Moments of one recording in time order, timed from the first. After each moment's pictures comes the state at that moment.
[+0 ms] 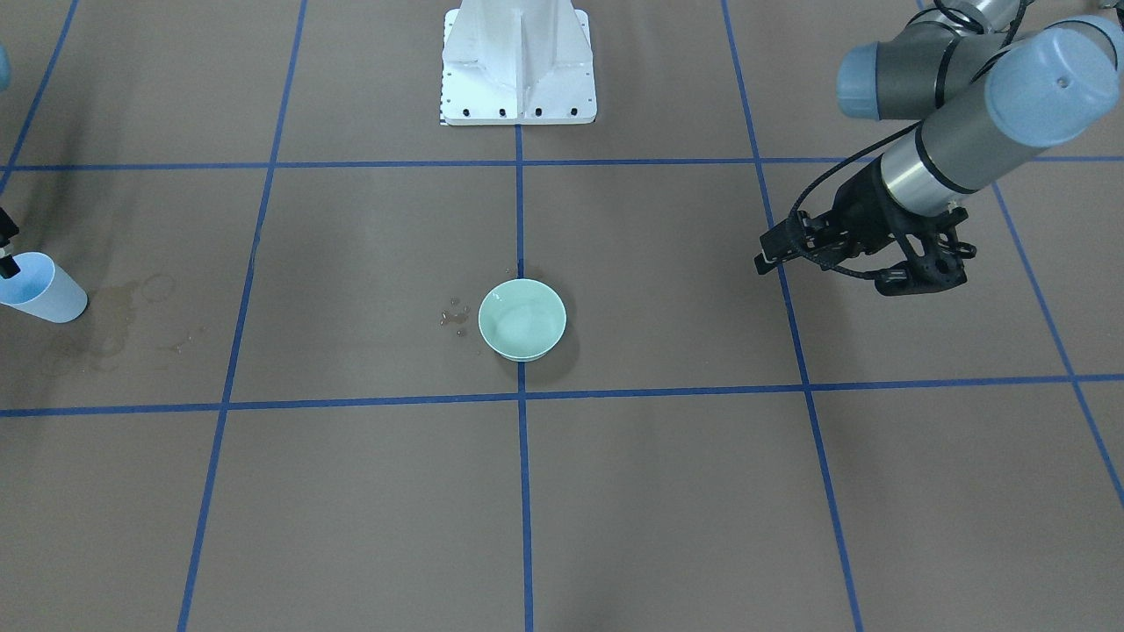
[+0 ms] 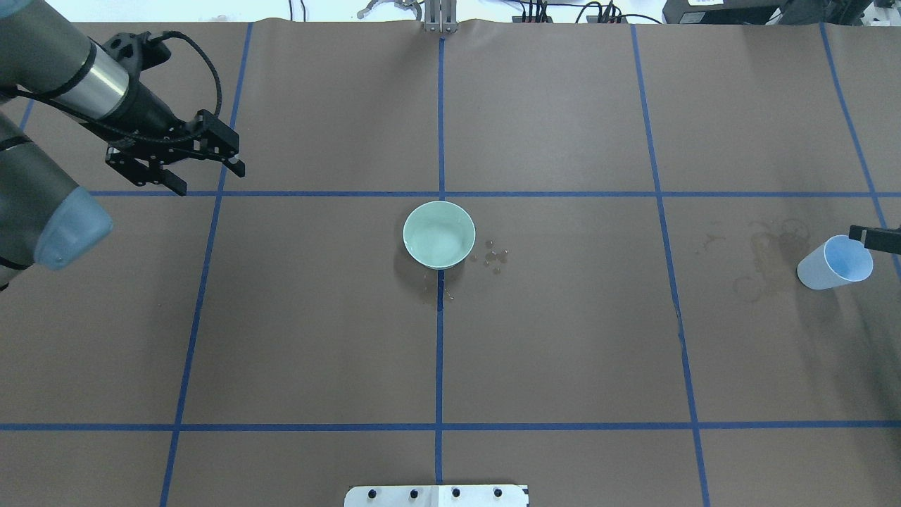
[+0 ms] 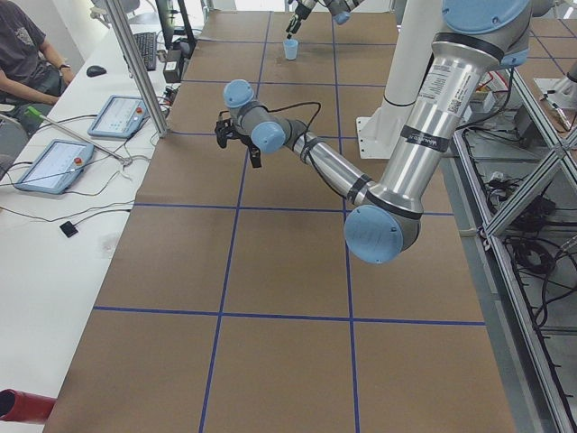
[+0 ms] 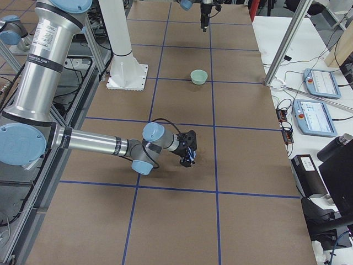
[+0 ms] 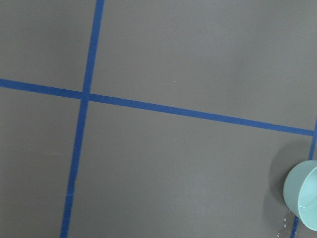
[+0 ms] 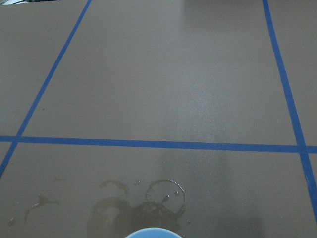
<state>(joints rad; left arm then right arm) -0.97 -1.98 -1.78 -1.73 -2.41 -1.12 1.08 -1.86 1.62 -0.31 1.92 0.89</state>
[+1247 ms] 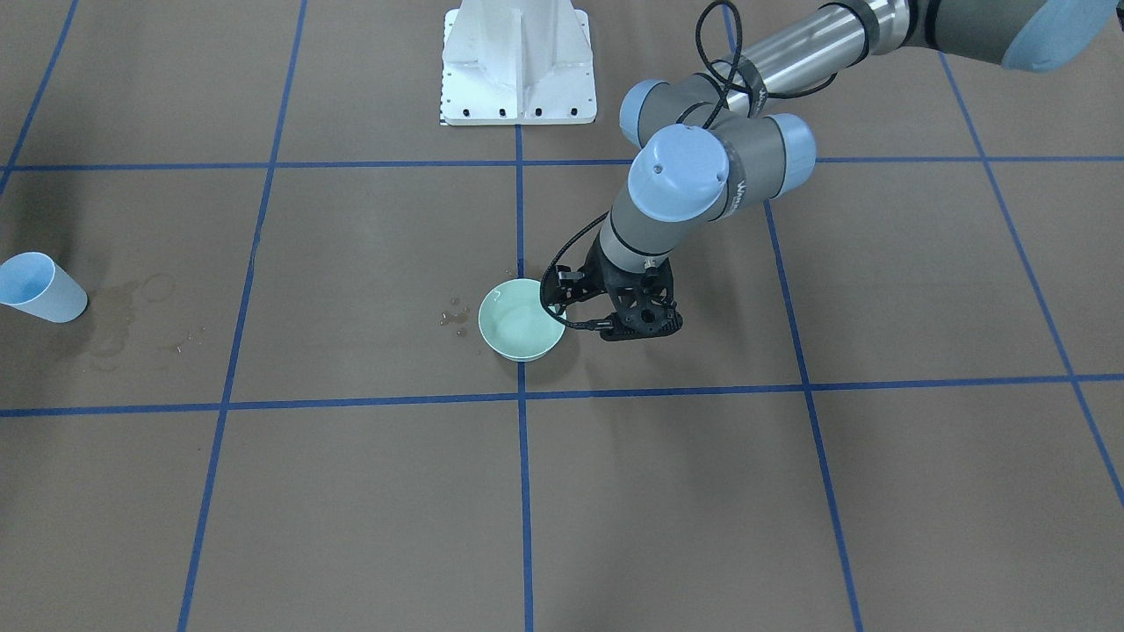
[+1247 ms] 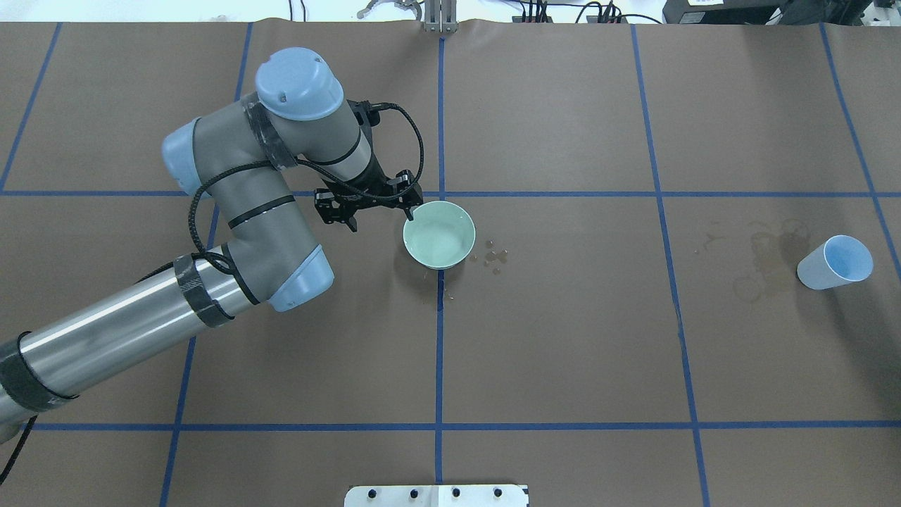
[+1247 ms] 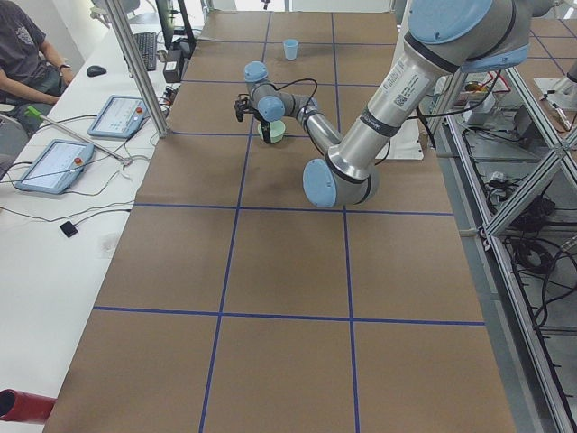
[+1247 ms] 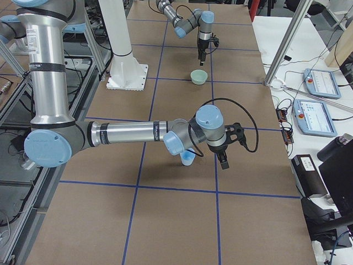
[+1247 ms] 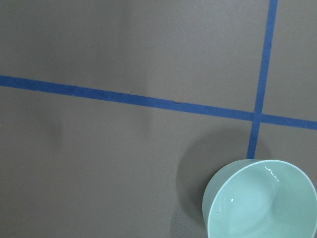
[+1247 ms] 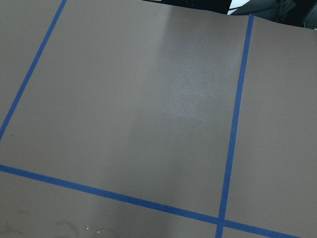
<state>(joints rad) -0.67 -2.36 -1.38 -1.82 -2.14 -1.28 1.51 -1.53 1.62 -1.17 2.33 0.15</state>
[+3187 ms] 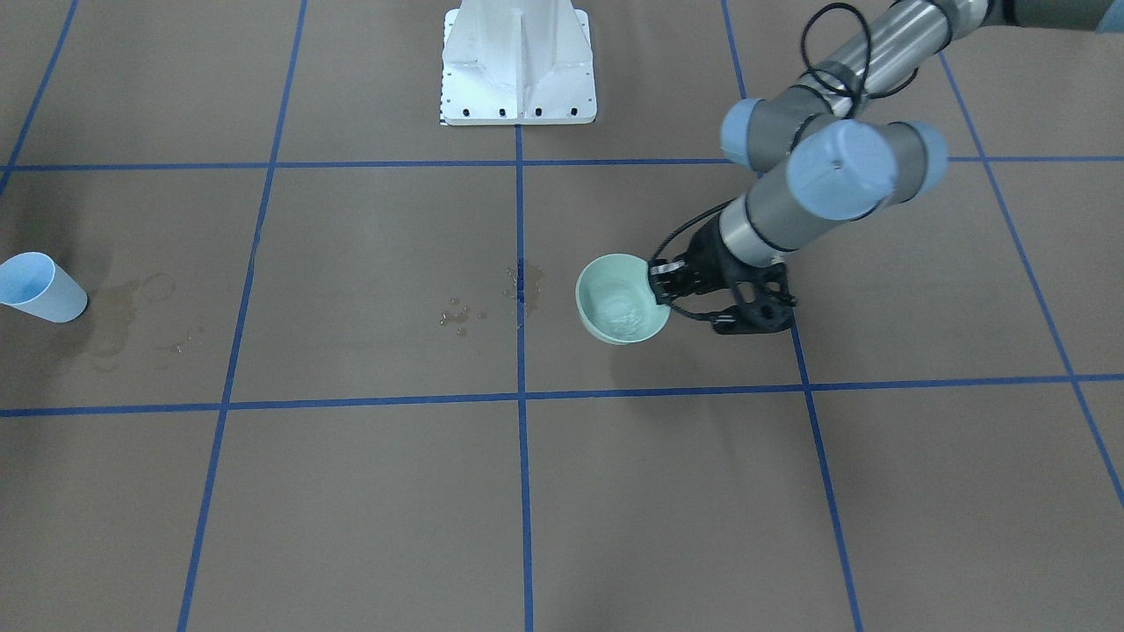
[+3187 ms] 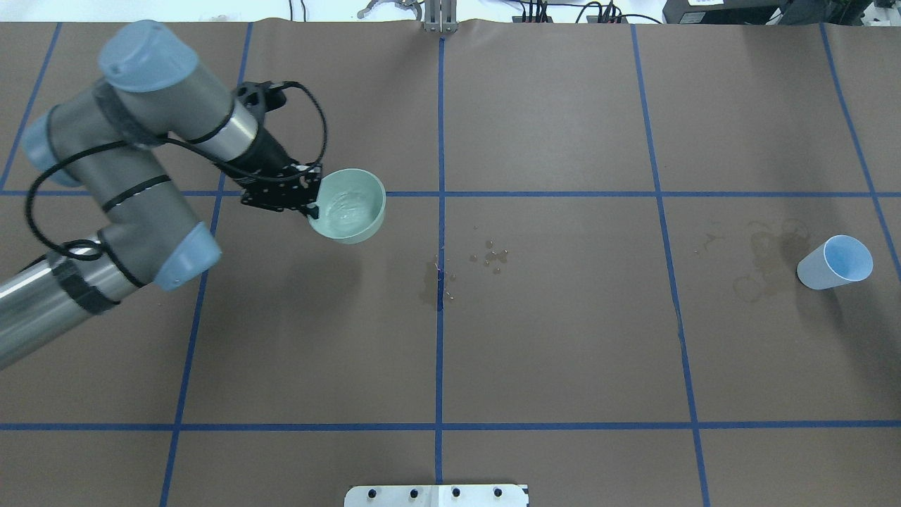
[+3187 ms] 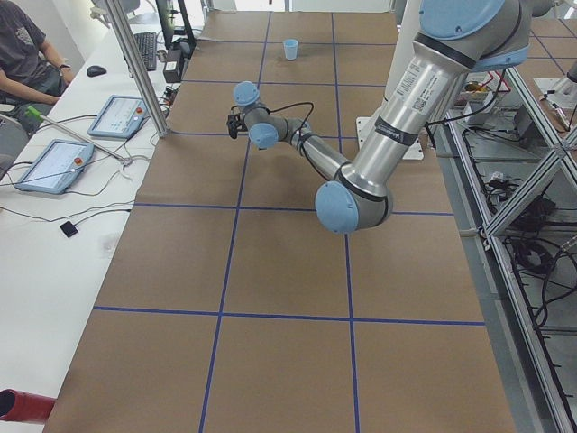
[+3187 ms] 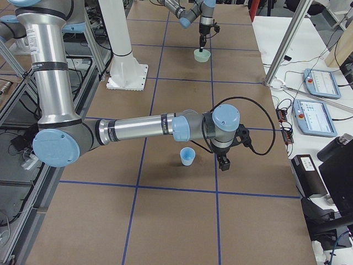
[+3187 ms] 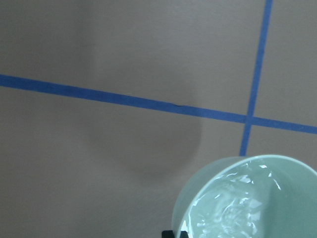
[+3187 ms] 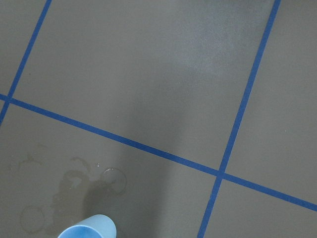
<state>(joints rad) -0.86 -2.03 -1.60 -1.97 -2.39 -1.16 1.56 -1.45 1.63 -1.58 2.43 -0.19</state>
